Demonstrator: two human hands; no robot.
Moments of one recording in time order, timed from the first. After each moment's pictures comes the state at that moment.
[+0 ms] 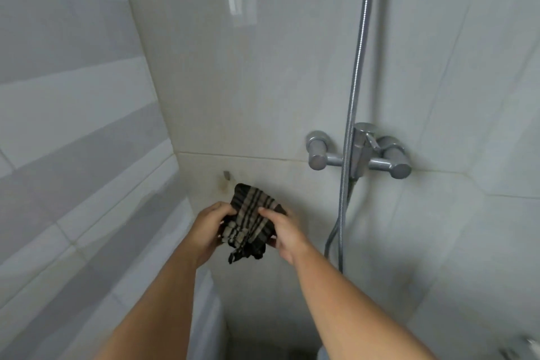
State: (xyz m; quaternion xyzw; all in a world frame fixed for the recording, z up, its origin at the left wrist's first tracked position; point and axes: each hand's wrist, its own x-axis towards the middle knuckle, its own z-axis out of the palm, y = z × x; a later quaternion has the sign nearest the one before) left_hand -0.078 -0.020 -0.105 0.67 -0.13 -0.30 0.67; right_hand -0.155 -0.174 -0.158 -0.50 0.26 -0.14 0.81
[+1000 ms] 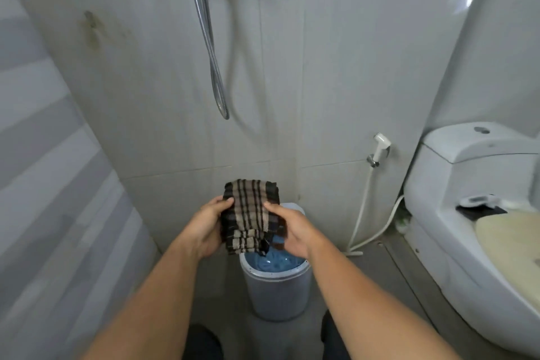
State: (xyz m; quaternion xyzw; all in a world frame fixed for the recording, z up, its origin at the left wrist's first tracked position) left_hand -0.405 0.018 -0.467 0.58 -0.15 -0.50 0.63; right_hand -0.558 -0.105 -0.512 -0.47 0.34 -0.12 0.81
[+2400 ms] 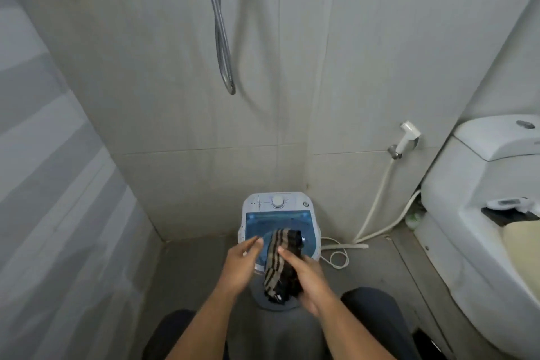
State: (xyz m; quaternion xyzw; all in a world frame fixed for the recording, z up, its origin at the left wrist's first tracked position) left_hand -0.440 0.003 -0.601 0.73 -0.21 -0.39 0.52; right_hand -0.575 -0.083 -0.634 -0.38 0.44 -0.19 0.79
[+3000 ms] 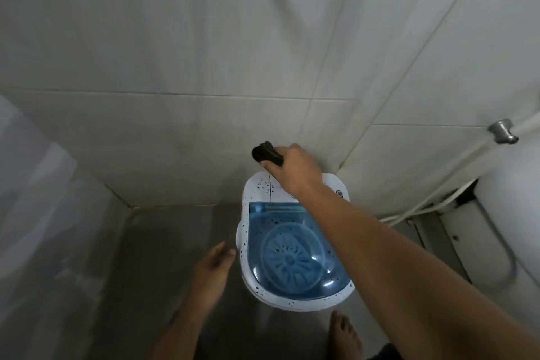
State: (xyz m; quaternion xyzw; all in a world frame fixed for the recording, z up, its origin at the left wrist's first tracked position) left_hand -0.290 -0.062 -0.795 0.79 -0.09 -0.42 0.43; right_hand -0.328 -0.313 -0.716 -0.88 0.41 -0.07 0.23
